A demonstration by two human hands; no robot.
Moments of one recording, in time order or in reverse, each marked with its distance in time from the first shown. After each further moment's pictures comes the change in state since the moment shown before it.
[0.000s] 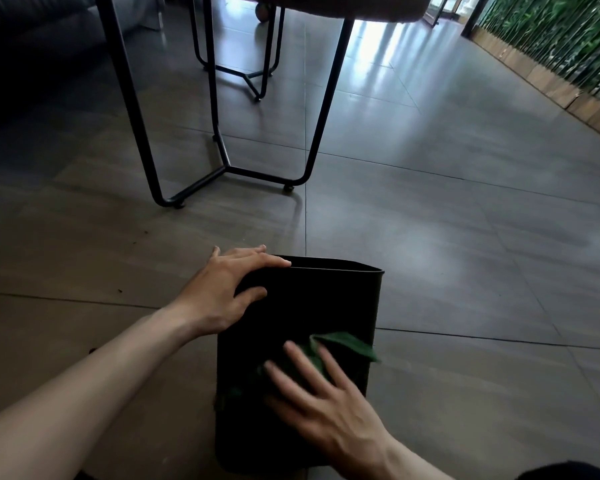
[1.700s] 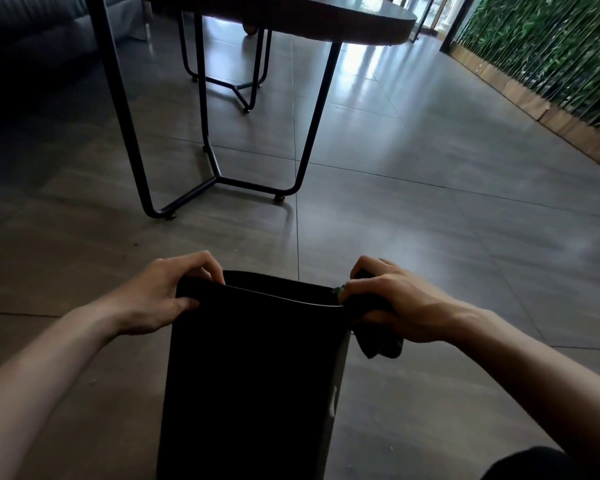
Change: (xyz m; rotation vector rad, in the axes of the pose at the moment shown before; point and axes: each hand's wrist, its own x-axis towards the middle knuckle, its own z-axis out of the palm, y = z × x) left_hand -0.016 -0.034 -0.067 -0.101 -0.162 -0.089; right_hand 0.050 0.173 -0.101 0.563 -0.447 0.377
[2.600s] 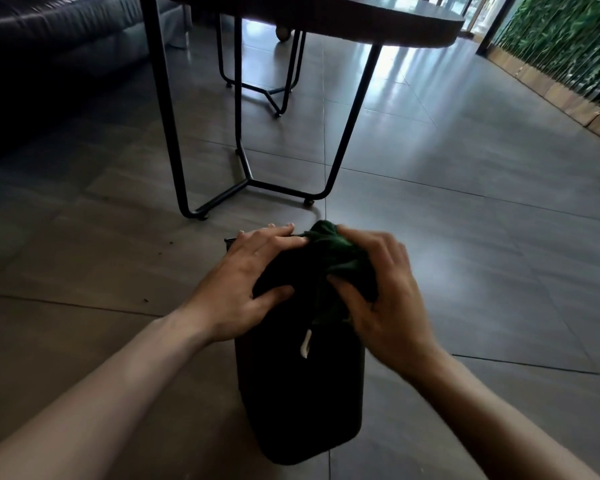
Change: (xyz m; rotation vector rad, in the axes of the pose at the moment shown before) left_hand 0.018 0.027 0.032 0.107 0.273 0.256; right_hand 0.044 -0.082 0.040 0.339 0.860 -0.093
